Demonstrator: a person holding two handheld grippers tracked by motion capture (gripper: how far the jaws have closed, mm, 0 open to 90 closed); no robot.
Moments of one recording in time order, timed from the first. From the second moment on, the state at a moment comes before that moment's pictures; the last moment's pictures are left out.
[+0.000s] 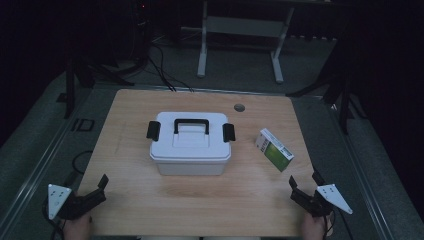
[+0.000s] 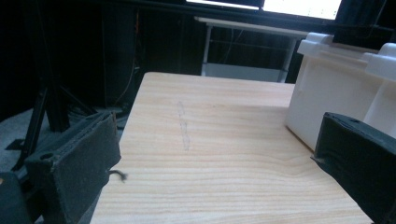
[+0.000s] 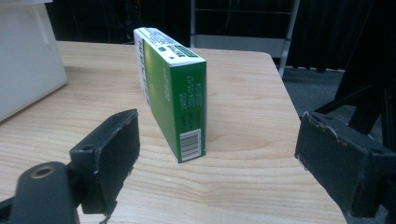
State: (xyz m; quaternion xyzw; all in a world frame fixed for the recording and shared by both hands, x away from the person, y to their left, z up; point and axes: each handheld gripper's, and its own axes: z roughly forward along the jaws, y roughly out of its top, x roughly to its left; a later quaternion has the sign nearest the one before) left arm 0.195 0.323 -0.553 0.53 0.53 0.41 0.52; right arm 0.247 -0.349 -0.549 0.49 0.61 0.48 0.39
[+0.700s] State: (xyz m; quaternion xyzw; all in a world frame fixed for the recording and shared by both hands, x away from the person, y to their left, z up) left arm 0.203 0.341 -0.542 0.56 0.54 0.32 0.53; right arm 0.254 -0.329 -0.501 0.46 0.63 0.51 0.37
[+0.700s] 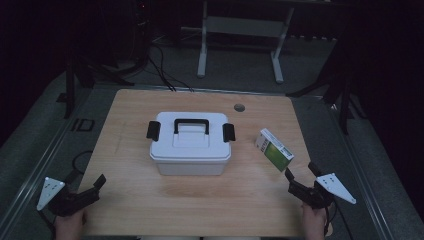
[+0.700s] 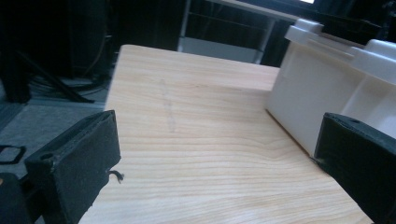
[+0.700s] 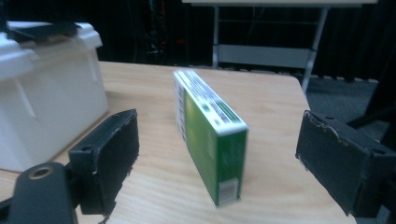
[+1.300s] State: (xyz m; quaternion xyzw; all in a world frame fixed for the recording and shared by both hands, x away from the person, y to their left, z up) left arm 0.245 0.307 -0.510 0.64 0.48 0.27 0.54; right arm 0.289 -0.281 -0.460 0.39 0.66 0.56 0.31
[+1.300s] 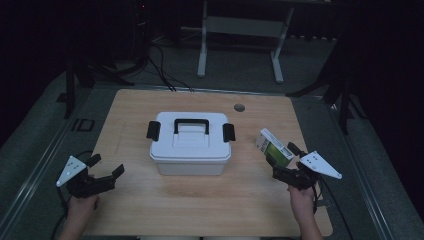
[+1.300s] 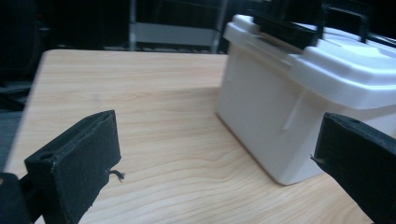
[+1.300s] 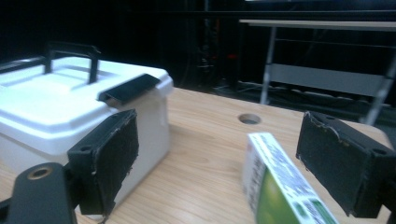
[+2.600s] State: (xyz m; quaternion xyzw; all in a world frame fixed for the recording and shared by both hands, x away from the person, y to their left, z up) left arm 0.346 0.249 -0.536 0.75 0.41 0.15 0.50; right arm 0.364 -0.181 -0.526 0.34 0.76 0.52 0.19
